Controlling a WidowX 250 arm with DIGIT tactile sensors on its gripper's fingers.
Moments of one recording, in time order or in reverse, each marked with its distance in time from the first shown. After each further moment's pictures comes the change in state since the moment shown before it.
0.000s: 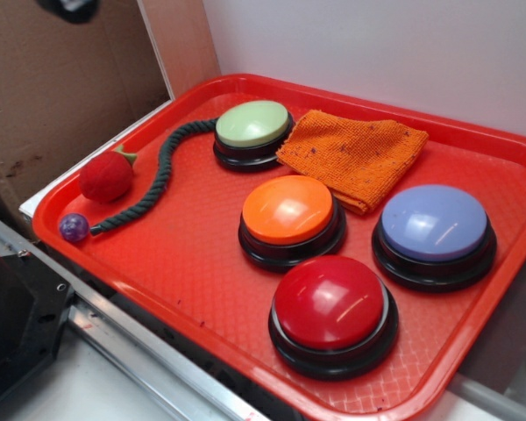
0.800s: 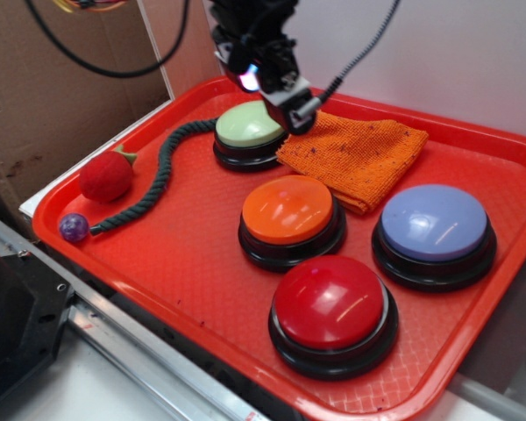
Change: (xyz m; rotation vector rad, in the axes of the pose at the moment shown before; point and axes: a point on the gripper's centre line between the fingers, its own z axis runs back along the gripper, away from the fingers) arm 0.090 -0.024 -0.137 0.011 -0.014 -0.130
